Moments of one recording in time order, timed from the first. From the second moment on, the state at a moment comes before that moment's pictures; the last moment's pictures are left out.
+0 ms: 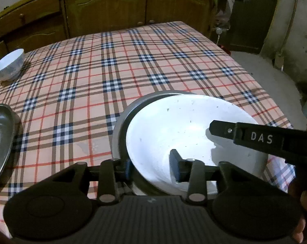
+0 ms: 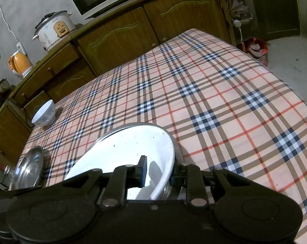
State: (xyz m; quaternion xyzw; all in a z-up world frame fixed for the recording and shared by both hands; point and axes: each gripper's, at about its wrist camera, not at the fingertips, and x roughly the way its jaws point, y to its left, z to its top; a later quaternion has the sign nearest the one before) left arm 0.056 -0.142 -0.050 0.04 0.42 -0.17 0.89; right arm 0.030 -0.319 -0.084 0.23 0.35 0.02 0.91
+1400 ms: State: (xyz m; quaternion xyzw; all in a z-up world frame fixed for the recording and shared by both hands) left arm 0.046 -0.124 -0.034 0.04 0.40 -0.14 0.91; right arm 0.031 -0.307 -0.065 0.17 0.39 0.05 0.90
